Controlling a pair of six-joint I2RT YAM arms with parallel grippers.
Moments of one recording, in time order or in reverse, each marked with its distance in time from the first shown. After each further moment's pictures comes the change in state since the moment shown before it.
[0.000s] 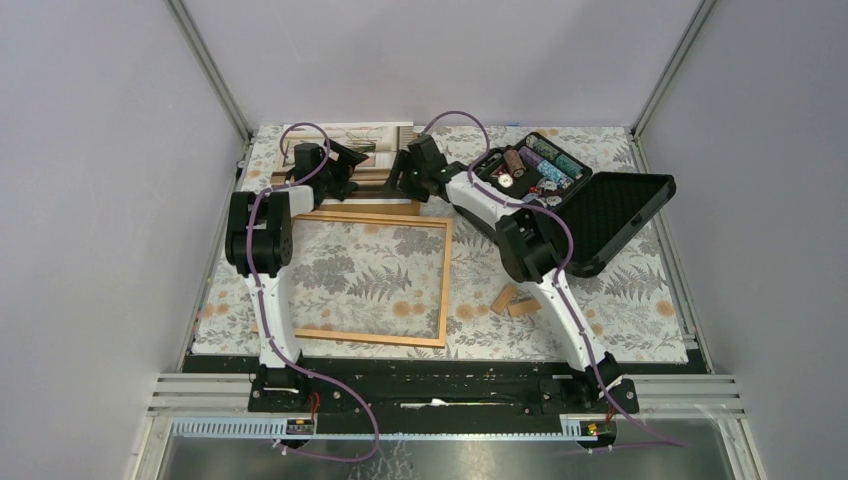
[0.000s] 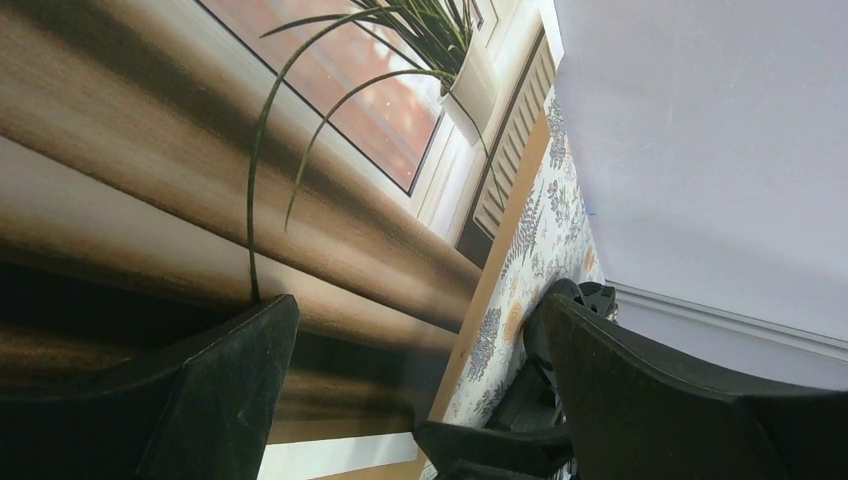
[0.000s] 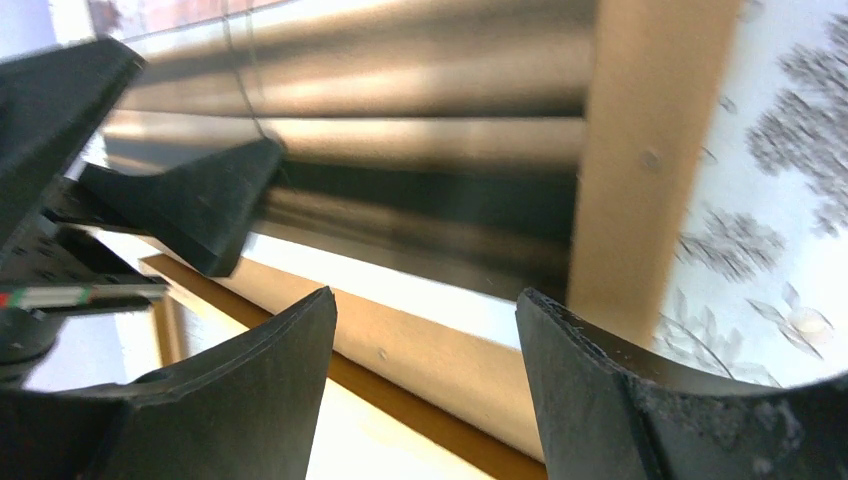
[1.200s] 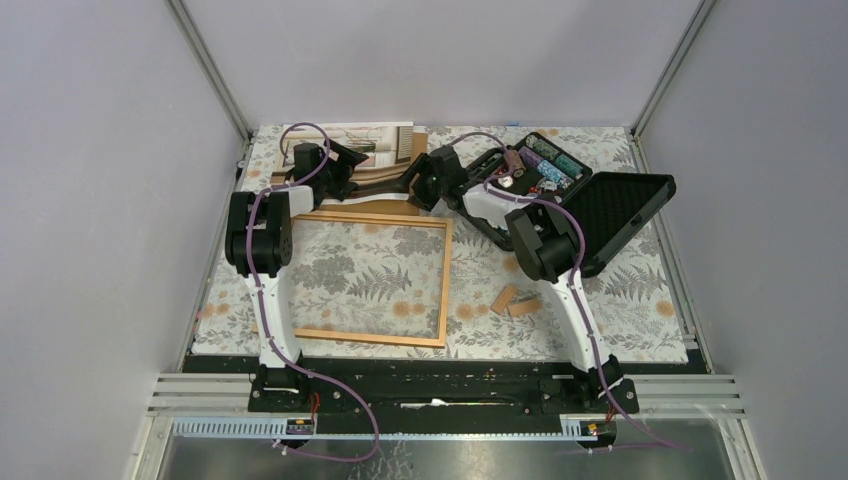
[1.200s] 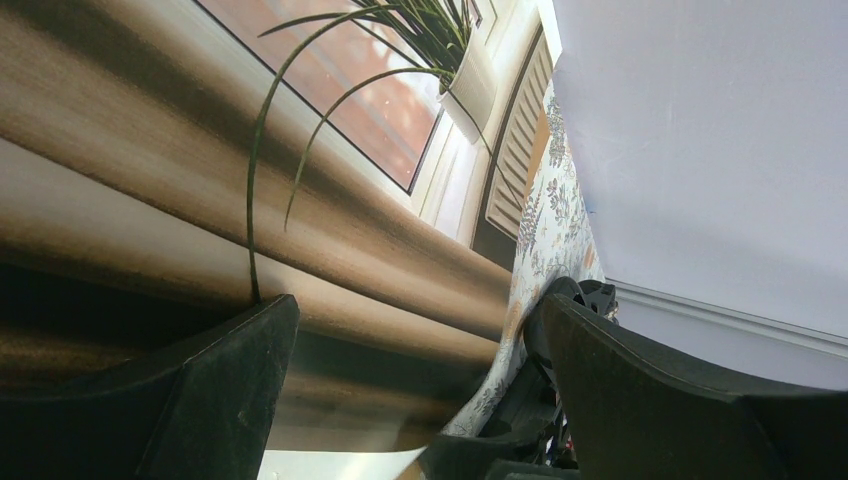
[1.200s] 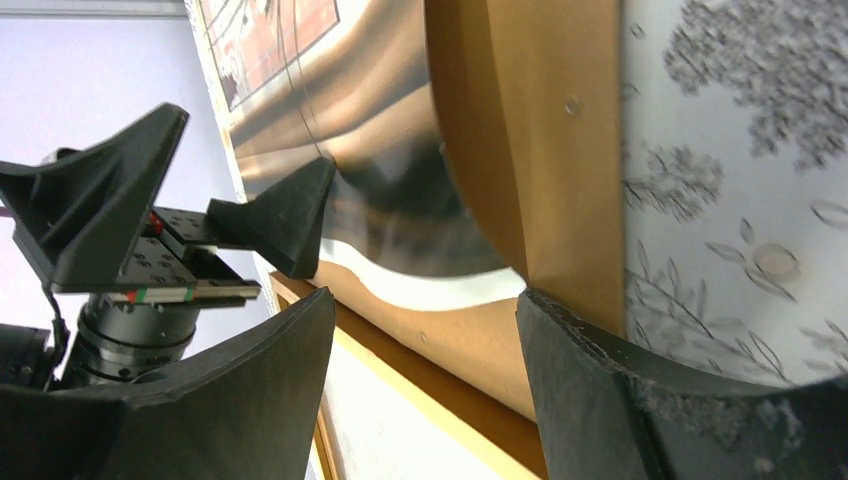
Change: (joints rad) left arm 0.004 0.000 -0.002 0.005 0.007 0.005; right arm -0.050 -0.194 -0.482 0.408 -0.083 0.306
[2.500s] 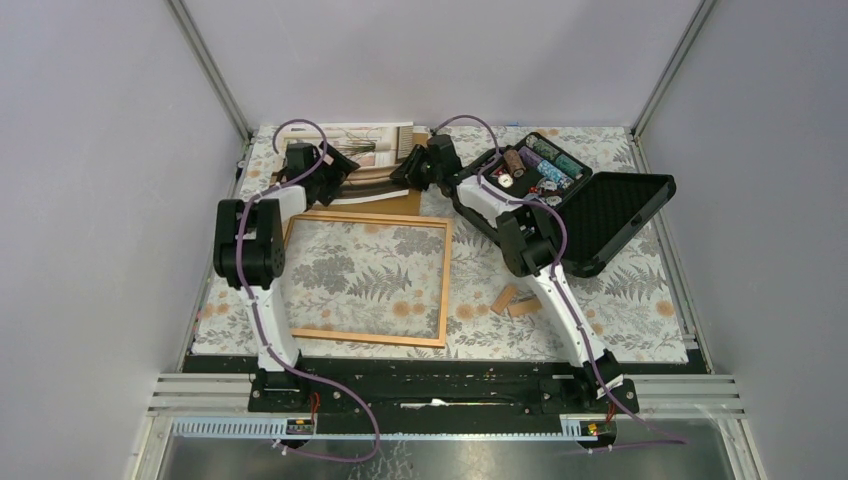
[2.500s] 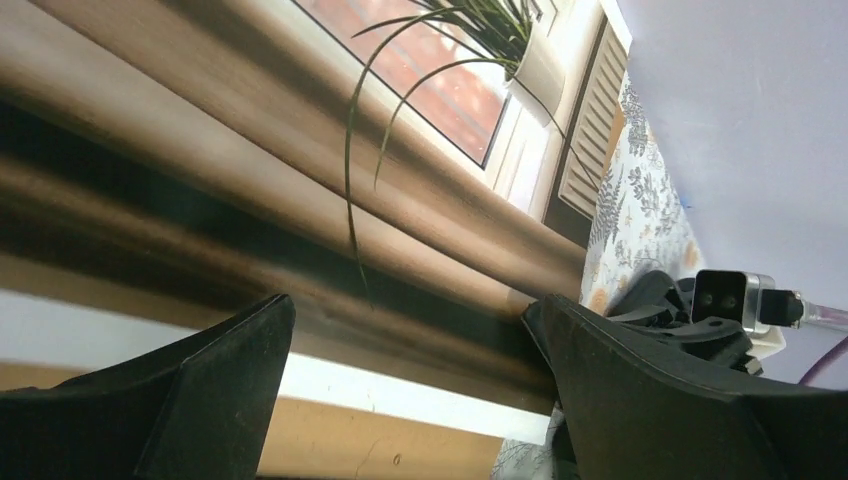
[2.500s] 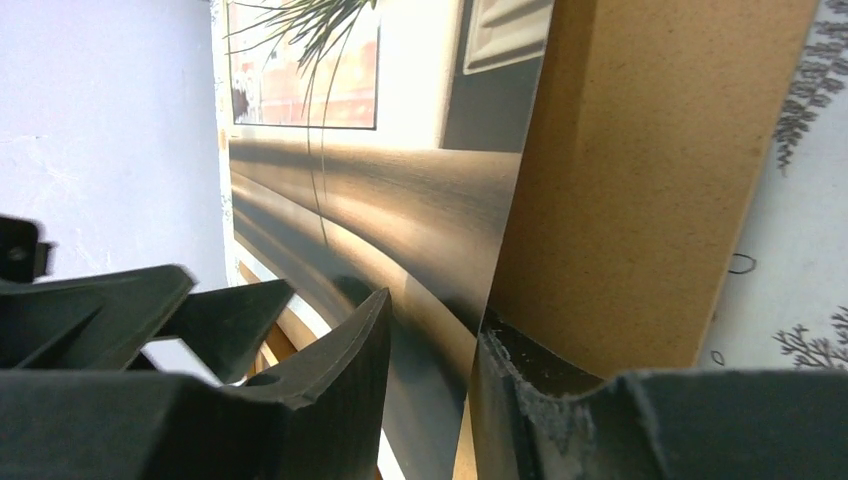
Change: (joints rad) left arm 0.010 -0.119 -0.071 -0.116 -0.073 0.186; right arm -0.039 0.320 0.507 -0.077 -0.107 -0.192
